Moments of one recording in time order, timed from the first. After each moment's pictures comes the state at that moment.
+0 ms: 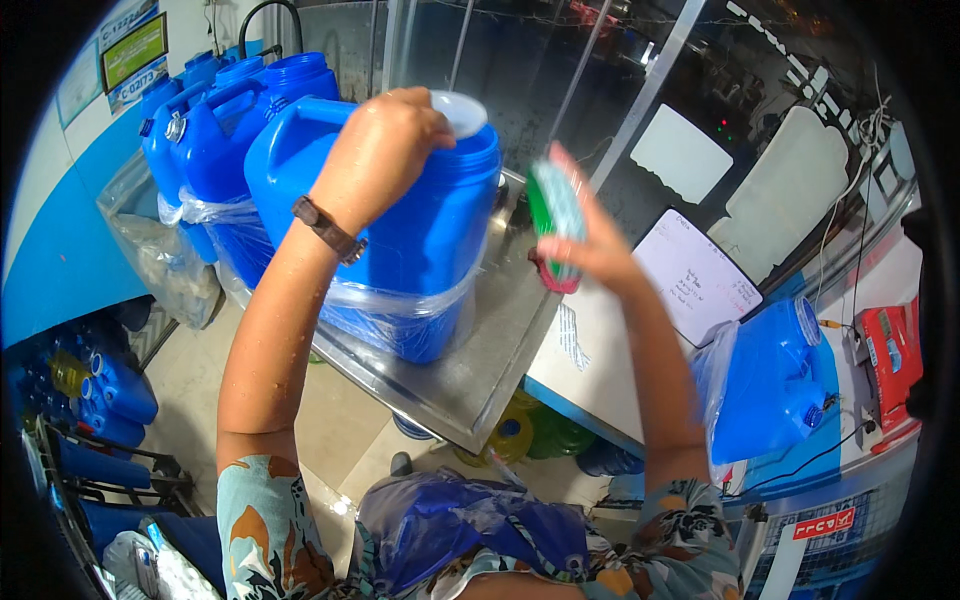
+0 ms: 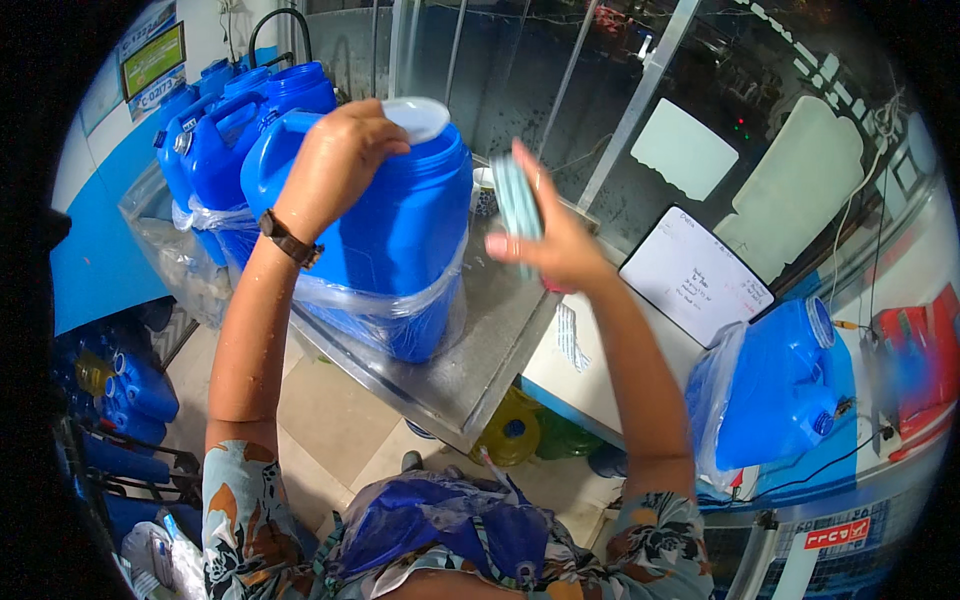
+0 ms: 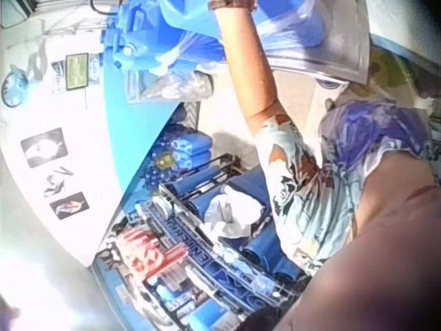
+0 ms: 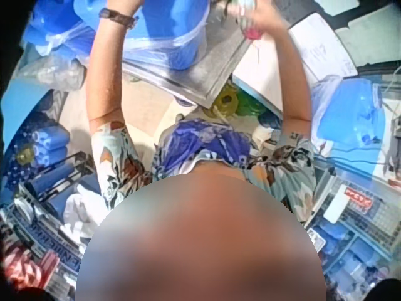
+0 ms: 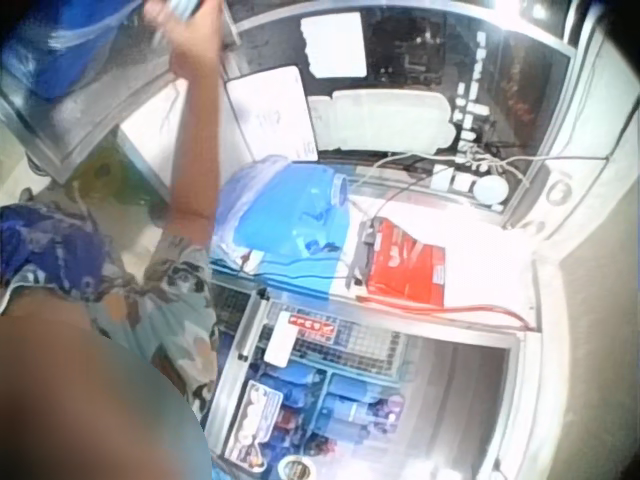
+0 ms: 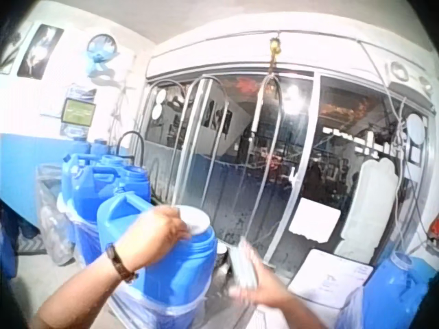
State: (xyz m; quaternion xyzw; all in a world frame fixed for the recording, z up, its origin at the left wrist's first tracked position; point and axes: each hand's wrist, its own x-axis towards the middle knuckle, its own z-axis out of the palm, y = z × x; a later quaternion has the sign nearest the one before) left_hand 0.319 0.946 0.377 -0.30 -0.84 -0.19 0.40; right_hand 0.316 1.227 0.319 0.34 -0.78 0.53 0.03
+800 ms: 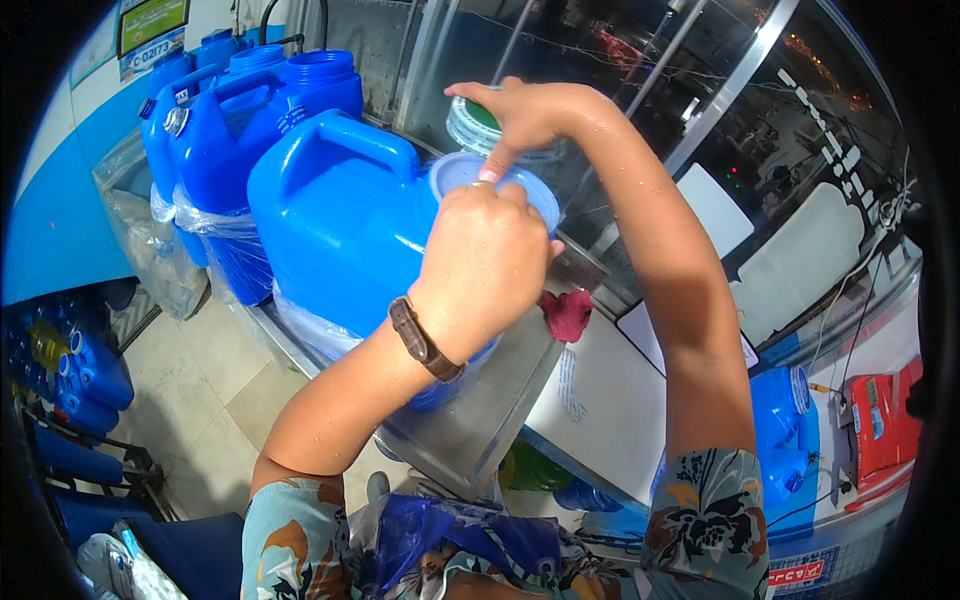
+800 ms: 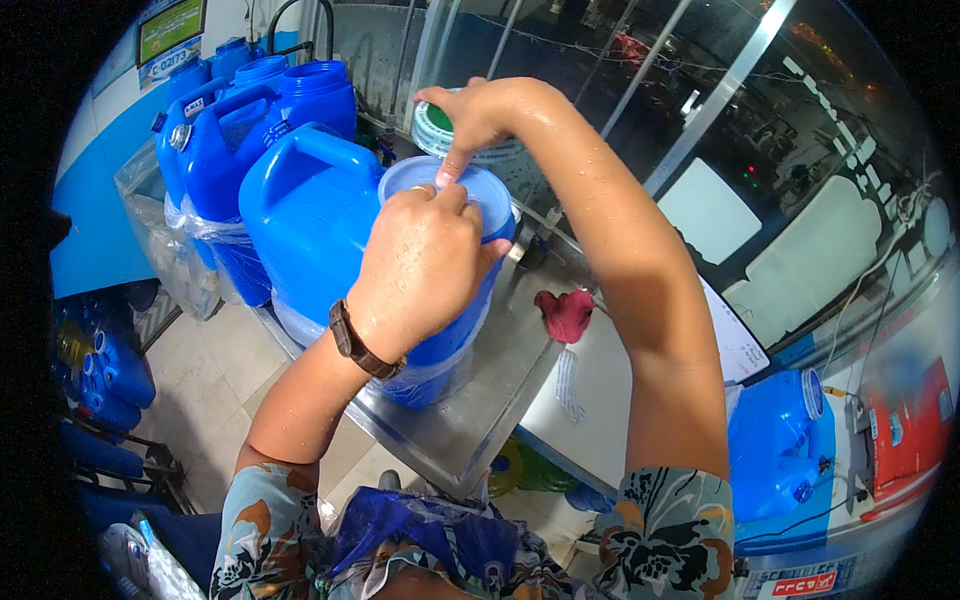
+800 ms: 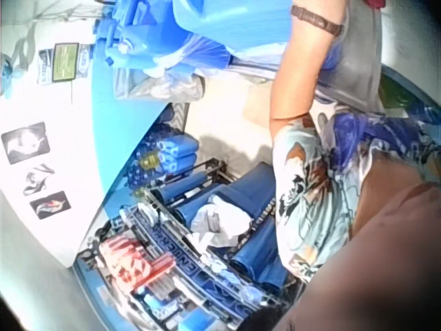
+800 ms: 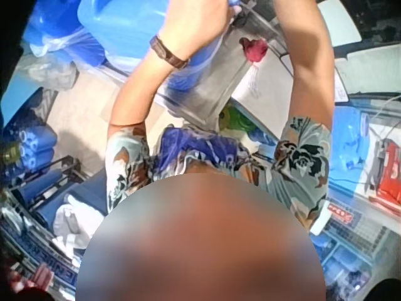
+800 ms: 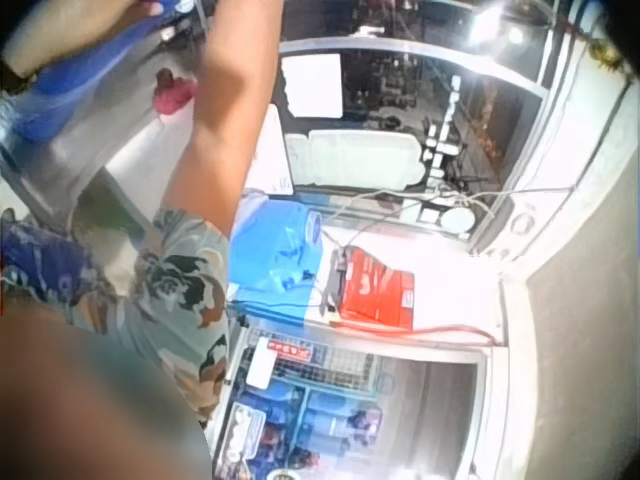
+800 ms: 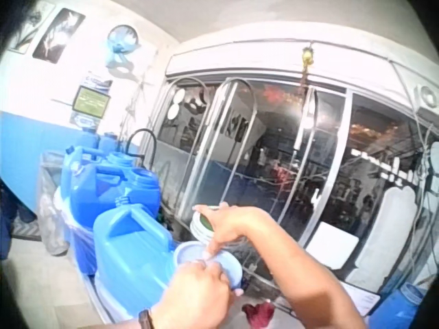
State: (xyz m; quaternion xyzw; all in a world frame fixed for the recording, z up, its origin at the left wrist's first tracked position) left_hand 0.317 0.989 0.350 -0.23 -0.88 -0.17 0.39; right_hand 0.170 1.065 0.458 0.33 -0.93 -0.12 -0.04
